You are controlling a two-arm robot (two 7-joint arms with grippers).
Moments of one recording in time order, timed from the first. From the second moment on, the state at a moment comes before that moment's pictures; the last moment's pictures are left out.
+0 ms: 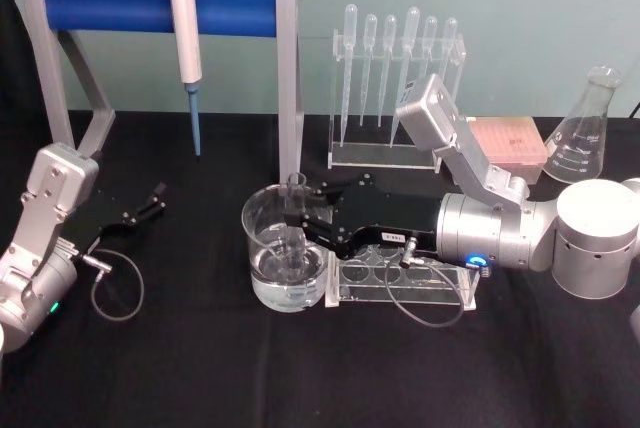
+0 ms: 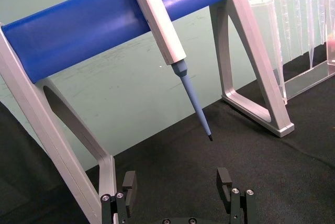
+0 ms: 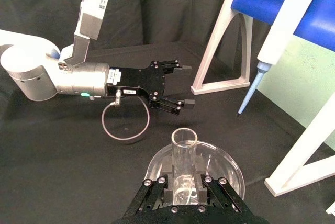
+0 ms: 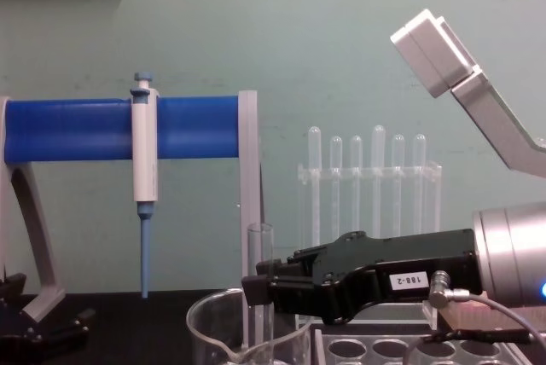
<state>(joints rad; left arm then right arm) -0.20 0.60 0.45 -1.41 -0.25 -0.12 0.03 0.55 0.49 -0.69 -1.45 0.46 0.16 0.68</state>
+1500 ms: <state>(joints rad) -0.20 0.60 0.45 -1.41 -0.25 -0.12 0.03 0.55 0.49 -0.69 -1.45 0.46 0.16 0.68</state>
